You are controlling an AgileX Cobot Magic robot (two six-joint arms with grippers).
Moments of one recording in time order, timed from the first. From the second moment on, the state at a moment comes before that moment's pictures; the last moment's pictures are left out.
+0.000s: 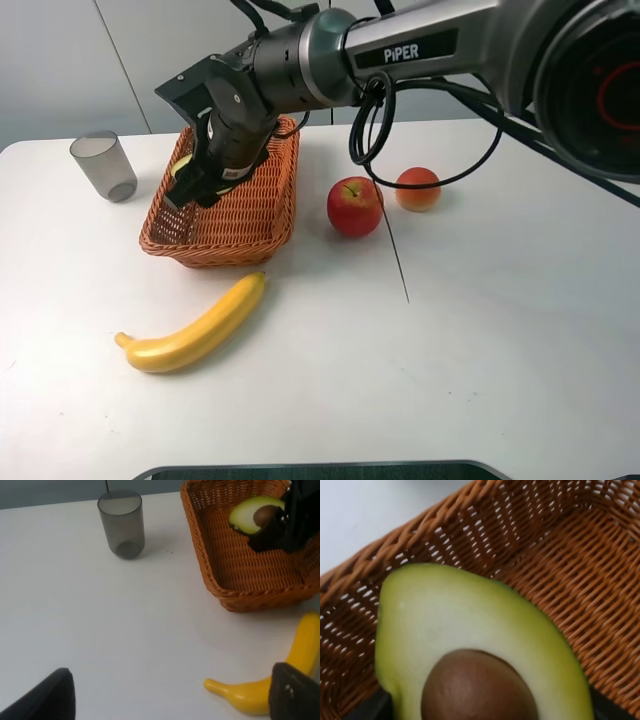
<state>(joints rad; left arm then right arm) -0.09 0.00 -0.50 0.01 1.09 -0.02 0.87 2.31 -1.76 -0.09 0.53 0.03</state>
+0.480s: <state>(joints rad) -0.09 0.00 -0.50 0.01 1.09 -0.02 0.87 2.34 -1.76 -0.09 0.55 0.03</state>
